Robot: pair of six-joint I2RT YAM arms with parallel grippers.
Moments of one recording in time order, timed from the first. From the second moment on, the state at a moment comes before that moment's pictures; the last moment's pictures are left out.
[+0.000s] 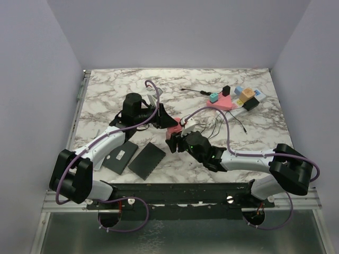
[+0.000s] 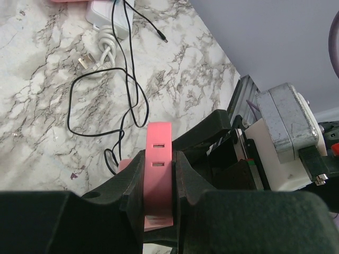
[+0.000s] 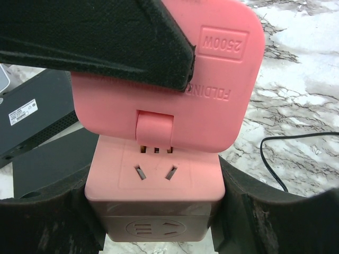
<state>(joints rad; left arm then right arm) -0.44 1.37 0.86 0.19 0.78 -0.49 1.05 1.44 0.65 0.46 0.39 0.33</state>
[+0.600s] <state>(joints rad) -0.44 1.37 0.89 0.13 0.77 -0.54 1.05 1.39 0.61 0.48 0.37 0.26</state>
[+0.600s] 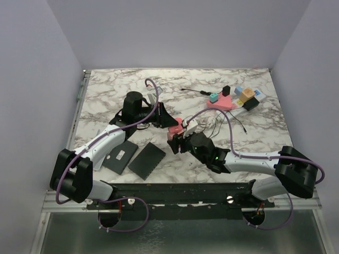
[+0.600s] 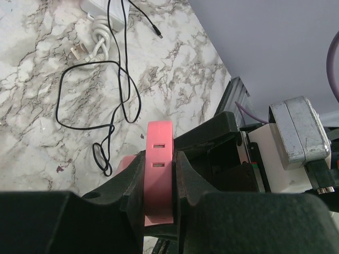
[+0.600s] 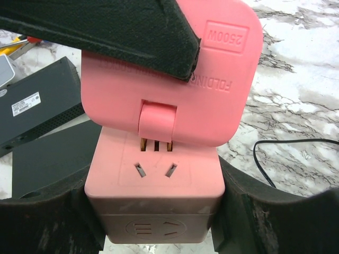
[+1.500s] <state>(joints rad) -0.32 1.40 0.89 0.12 0.67 -0.54 1.06 1.38 0.59 0.50 0.40 0.20</state>
